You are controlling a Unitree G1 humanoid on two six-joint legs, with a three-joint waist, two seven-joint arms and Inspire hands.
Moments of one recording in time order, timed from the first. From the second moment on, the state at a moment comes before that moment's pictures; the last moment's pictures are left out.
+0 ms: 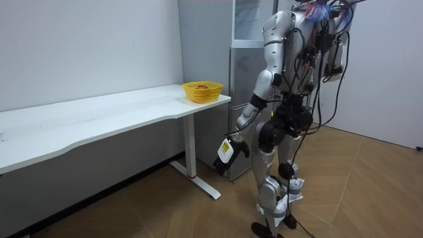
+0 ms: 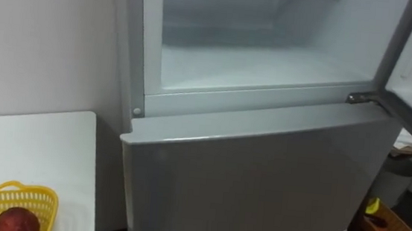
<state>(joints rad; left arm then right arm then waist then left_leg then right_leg) 0.32 0.25 0.20 0.96 0.17 0.00 0.01 0.10 -0.37 -0.73 0.18 1.41 -0.23 -0.55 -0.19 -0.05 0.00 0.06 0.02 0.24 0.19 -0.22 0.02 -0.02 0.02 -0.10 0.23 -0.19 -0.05</state>
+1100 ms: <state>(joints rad) 0.35 0.23 0.27 1.02 0.21 0.00 -0.03 0.03 -0.39 -0.71 -0.01 1.48 -0.15 -0.01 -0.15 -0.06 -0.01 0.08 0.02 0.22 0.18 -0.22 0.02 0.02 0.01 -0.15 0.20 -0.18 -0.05</state>
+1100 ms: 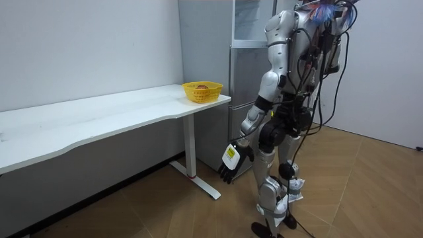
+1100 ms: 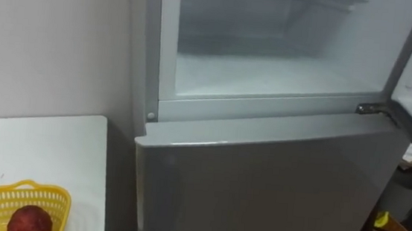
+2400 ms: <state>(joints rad) 0.33 0.23 0.19 1.10 0.23 0.04 -0.03 0.03 -0.39 -0.37 -0.06 1.02 -0.11 0.22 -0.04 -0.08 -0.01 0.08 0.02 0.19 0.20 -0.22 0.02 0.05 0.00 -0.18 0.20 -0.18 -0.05</state>
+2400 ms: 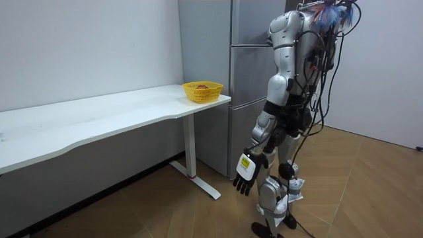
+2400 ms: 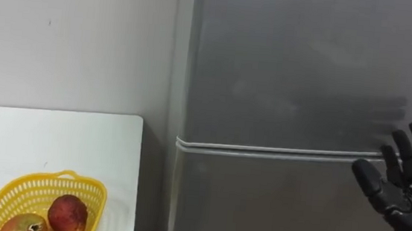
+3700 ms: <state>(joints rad) 0.31 0.22 0.17 1.04 0.23 0.09 0.09 0.12 -0.32 -0.50 0.12 0.78 -0.11 -0.62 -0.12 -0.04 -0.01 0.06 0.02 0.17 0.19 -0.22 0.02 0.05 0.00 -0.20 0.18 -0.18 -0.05</state>
